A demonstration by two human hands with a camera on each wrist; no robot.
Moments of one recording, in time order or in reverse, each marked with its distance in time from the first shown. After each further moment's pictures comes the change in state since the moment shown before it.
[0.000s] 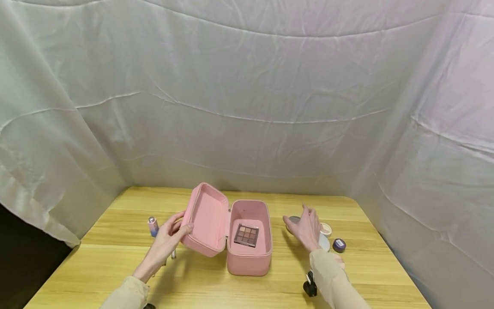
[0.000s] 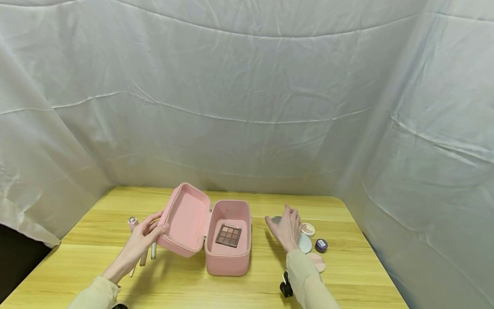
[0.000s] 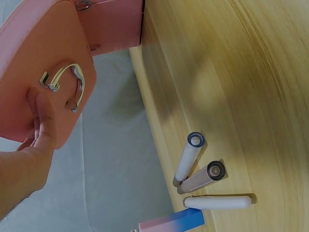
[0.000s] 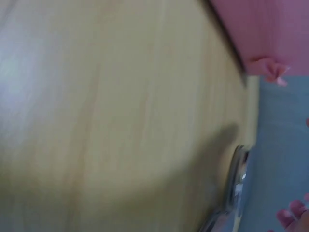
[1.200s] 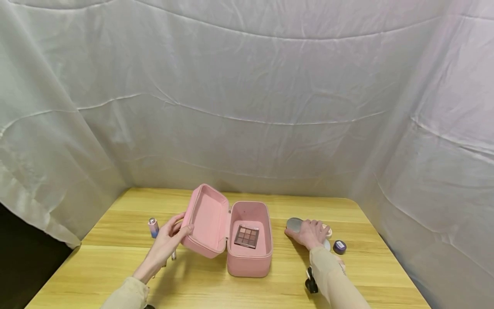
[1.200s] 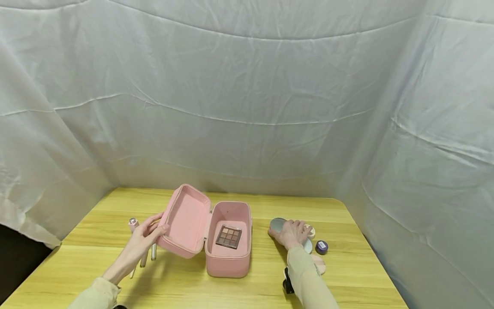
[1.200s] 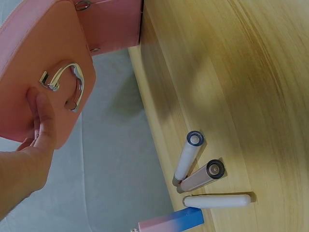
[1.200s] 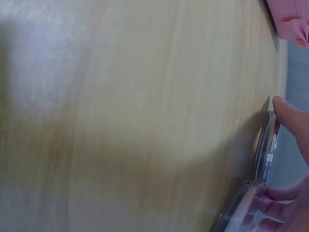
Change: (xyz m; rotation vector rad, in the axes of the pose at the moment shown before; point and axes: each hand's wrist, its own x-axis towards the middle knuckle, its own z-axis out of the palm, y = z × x) left_hand -0.001 0.001 0.000 0.010 -0.002 0.003; right_hand 0.007 0.024 0.005 -0.415 -0.197 0.045
